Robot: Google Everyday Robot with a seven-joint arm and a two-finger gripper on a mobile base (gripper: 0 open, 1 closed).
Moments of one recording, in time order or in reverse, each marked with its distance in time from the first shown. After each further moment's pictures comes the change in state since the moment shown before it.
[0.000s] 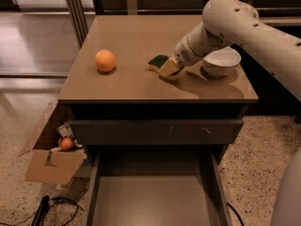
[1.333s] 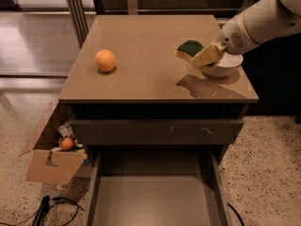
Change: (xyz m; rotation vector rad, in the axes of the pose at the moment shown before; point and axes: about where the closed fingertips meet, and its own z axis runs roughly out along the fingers) arm 0.028 0.008 -0.142 -0.019 -0.091 0.022
